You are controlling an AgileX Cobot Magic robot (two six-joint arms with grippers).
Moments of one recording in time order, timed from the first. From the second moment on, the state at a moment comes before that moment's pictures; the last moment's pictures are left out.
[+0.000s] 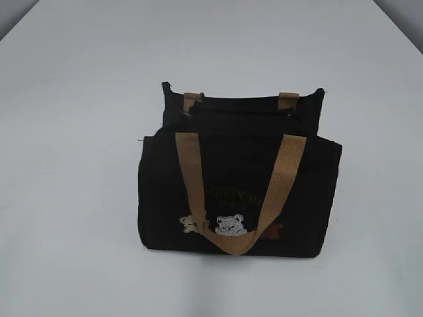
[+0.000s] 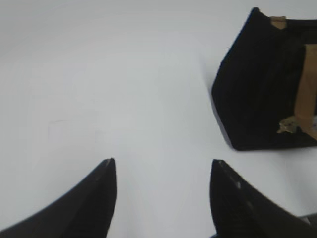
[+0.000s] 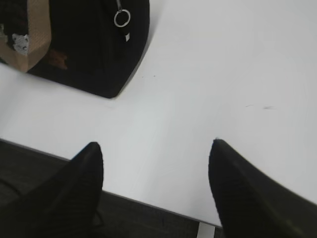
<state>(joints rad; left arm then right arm) -0.22 -0.01 -0.53 -0.06 1.06 0.06 0.05 0.09 -0.49 0.20 1.11 -0.26</state>
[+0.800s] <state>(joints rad) -0.10 -0.01 -0.53 -0.06 1.06 0.06 0.01 -0.01 -0.49 0.27 1.10 -0.26</state>
